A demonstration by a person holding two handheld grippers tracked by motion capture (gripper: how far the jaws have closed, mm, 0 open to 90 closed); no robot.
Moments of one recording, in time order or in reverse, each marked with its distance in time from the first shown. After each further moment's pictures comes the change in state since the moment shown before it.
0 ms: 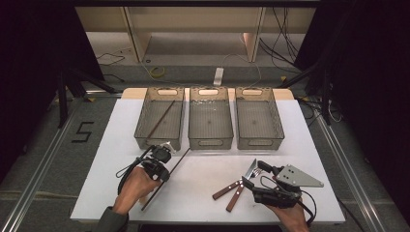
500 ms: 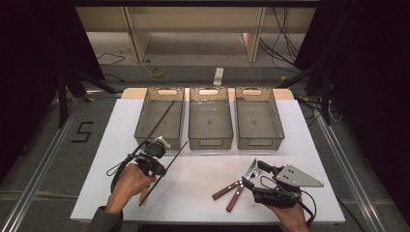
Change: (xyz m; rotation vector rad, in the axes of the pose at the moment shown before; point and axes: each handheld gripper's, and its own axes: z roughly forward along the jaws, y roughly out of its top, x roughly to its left) left arm 0.009 -0.003 -0.025 -0.069 -0.023 -0.018; right arm 0.000 0.000 0.000 0.001 0.002 -0.002
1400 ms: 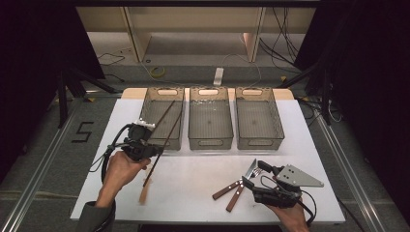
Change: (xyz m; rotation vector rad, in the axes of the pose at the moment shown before) left arm 0.019 0.009 -0.058 -0.384 -0.058 -0.036; right arm 0.000 0.000 0.000 -0.004 -0.001 0.004
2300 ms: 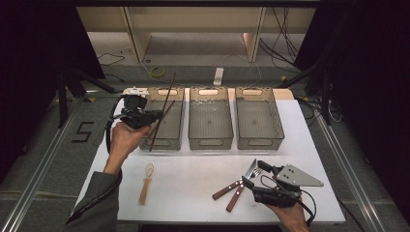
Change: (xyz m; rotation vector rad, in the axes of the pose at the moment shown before) left arm 0.031 0.067 -0.002 -0.219 0.047 -0.001; right arm -0.001 0.000 0.001 0.001 0.001 0.007
